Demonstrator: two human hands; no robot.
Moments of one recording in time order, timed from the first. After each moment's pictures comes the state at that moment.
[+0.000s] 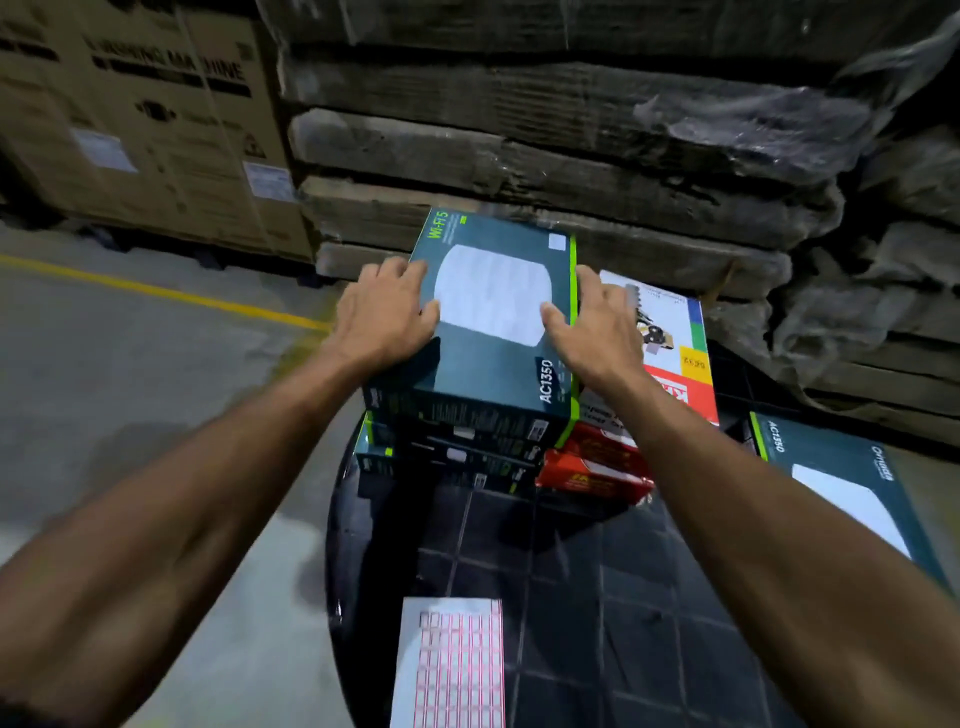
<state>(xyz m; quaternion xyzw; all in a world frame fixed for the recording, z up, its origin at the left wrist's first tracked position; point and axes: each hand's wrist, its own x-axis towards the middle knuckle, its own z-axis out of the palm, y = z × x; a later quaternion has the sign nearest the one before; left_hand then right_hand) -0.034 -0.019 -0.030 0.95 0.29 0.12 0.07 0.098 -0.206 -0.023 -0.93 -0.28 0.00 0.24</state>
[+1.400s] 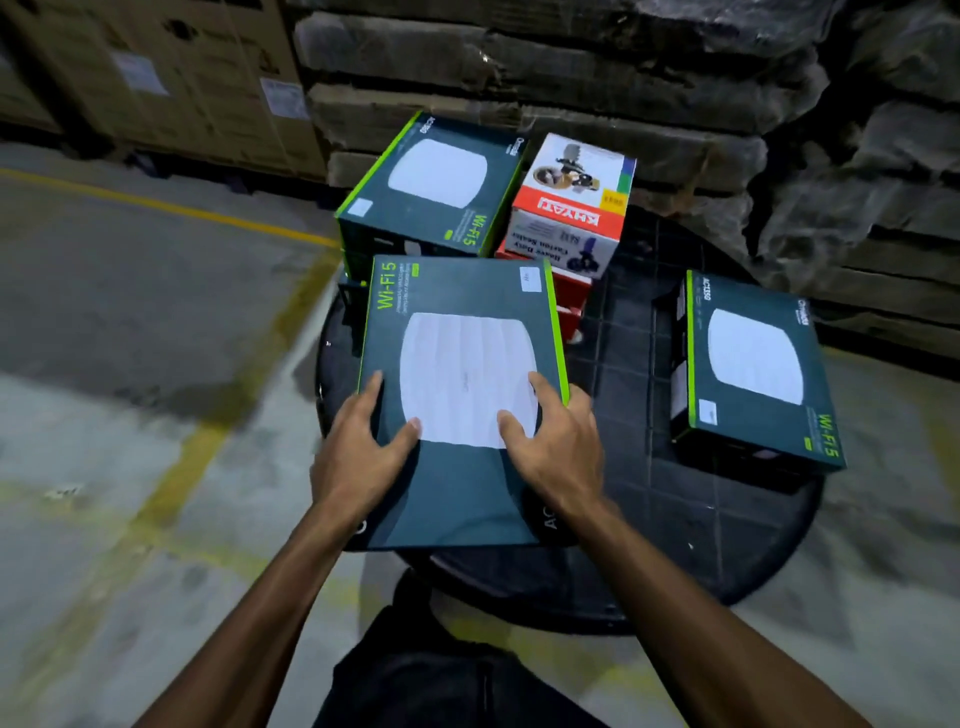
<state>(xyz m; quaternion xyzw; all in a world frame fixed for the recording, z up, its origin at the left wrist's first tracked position) -0.263 -0.350 -0.107 0.78 0.48 0.13 0.37 -0.114 -0.488 -0.102 -0.91 -0.26 0.14 0.30</state>
